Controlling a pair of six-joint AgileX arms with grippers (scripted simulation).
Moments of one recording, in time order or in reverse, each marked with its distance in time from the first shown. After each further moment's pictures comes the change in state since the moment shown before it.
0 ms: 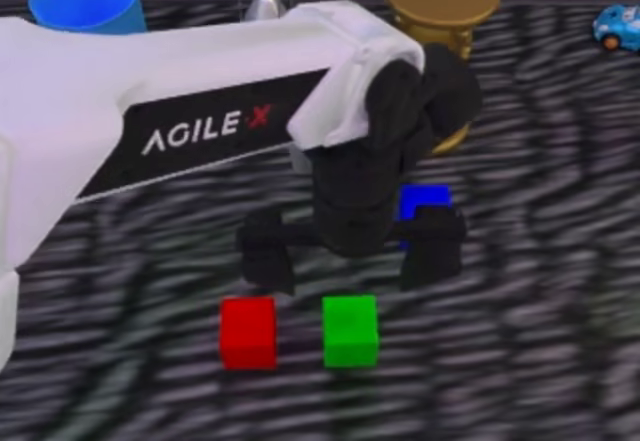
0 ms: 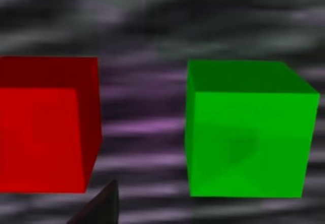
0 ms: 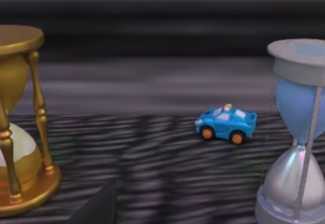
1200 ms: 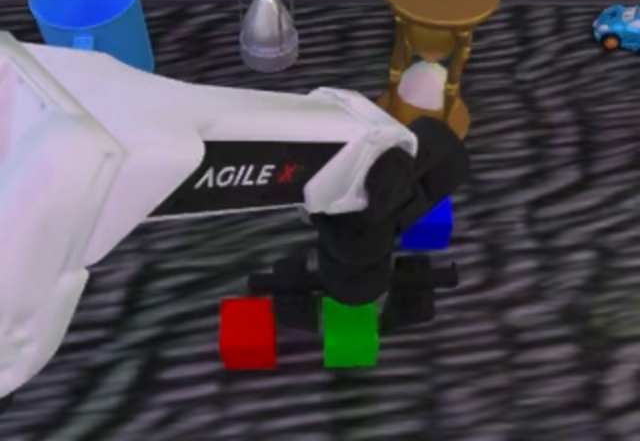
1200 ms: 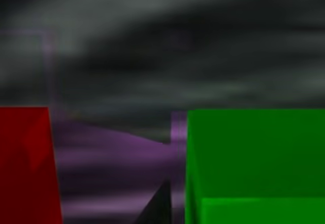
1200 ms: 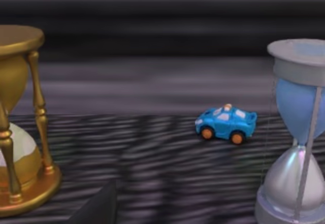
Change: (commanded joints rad) left arm -0.015 0.083 -0.163 0.246 0.001 0.006; right arm 0.000 0.000 0.000 0.000 0.000 0.000
